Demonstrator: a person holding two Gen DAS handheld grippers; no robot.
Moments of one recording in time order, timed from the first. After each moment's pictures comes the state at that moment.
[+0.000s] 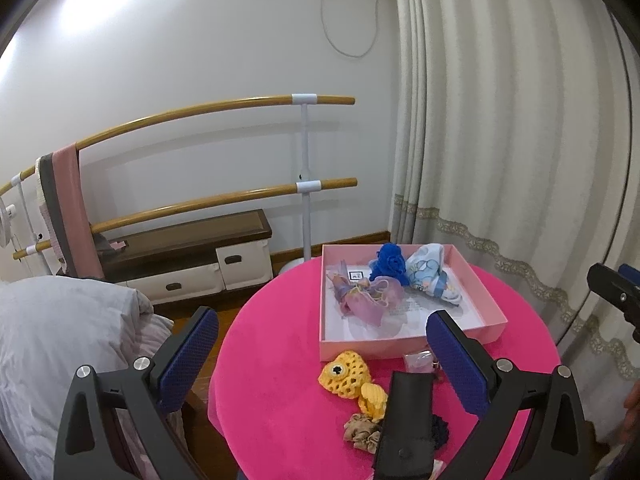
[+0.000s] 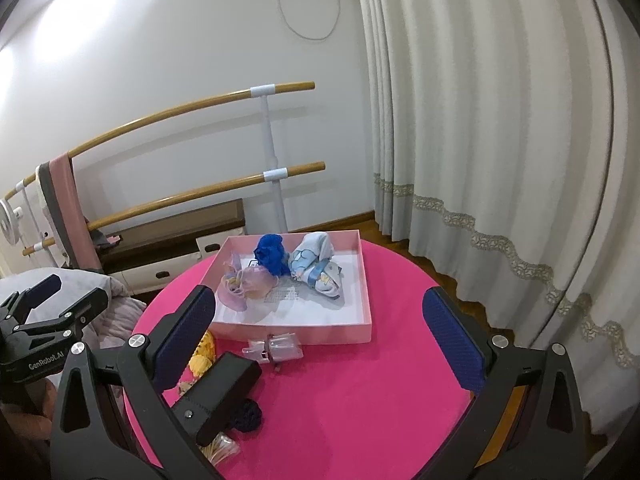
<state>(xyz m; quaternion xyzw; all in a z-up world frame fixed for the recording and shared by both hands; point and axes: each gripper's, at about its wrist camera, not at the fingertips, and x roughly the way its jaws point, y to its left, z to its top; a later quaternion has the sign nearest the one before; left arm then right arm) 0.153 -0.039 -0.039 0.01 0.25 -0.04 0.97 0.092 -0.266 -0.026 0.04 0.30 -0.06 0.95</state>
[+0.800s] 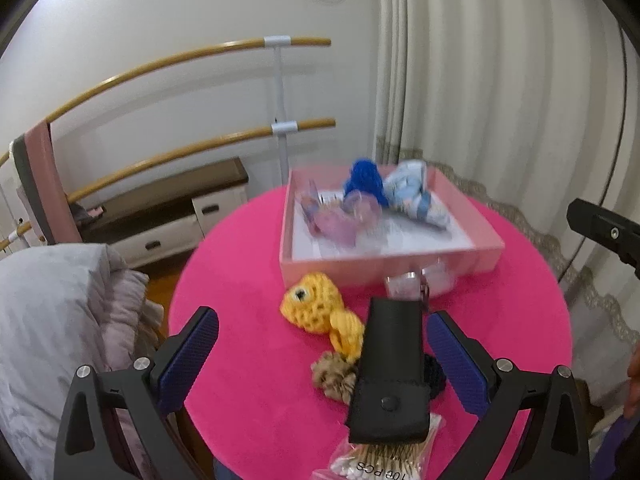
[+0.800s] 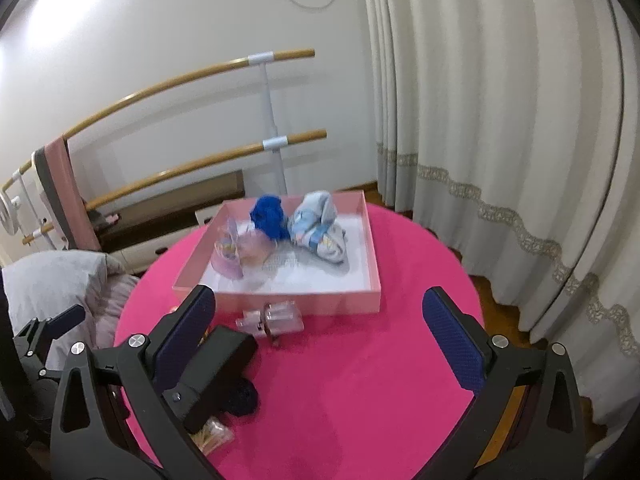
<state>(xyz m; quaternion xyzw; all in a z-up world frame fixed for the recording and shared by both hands) 0.181 -0.066 -0.102 0.03 0.35 -0.07 0.93 0.107 -0.271 -0.075 0.05 0.36 -0.06 0.93</state>
